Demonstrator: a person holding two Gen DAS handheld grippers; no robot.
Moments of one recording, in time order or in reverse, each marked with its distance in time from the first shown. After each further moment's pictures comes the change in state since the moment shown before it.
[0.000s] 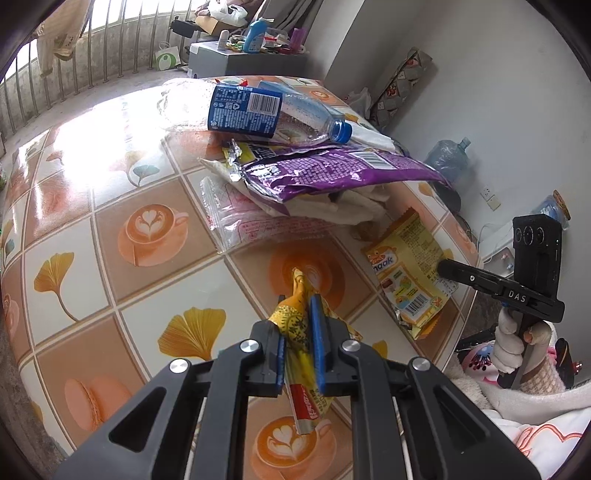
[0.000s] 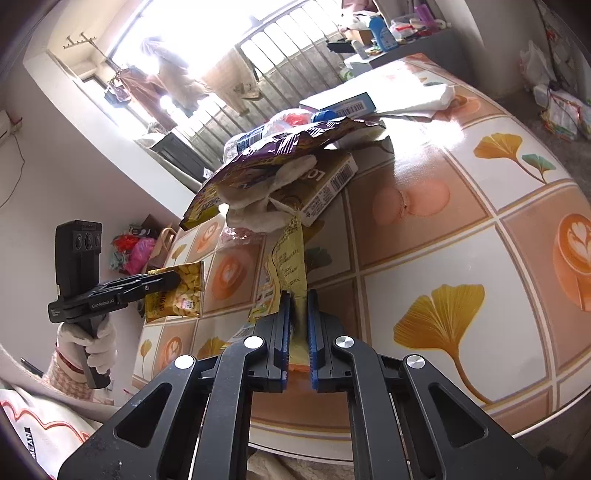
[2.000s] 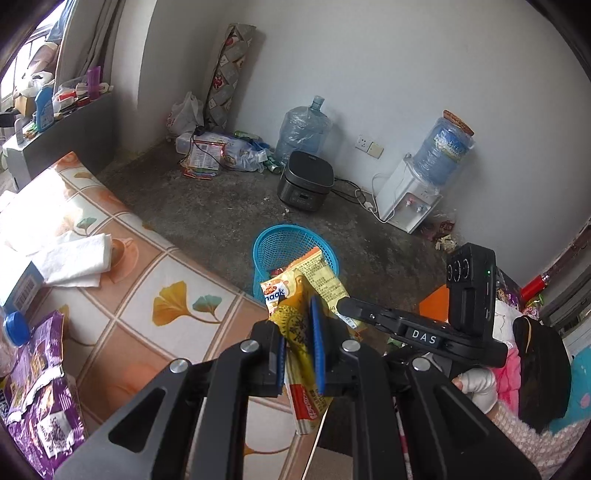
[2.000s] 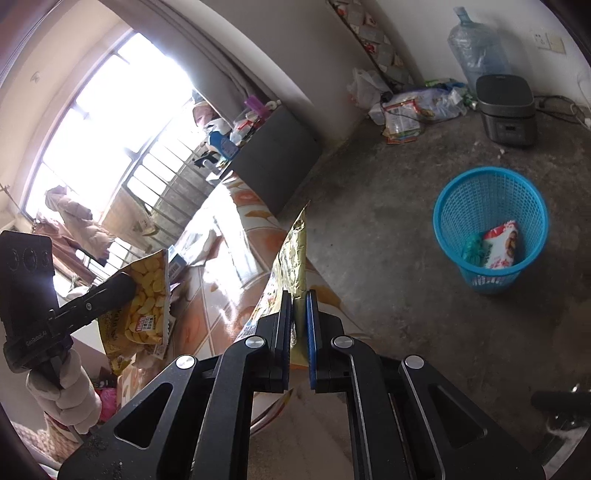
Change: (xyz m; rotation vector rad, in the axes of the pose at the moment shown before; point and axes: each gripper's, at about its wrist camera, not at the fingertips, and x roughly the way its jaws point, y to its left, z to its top) left arm 0.129 -0.275 0.123 0.464 0.039 -0.351; right arm -0.144 -0.159 -0.009 0.440 -0.402 -0.277
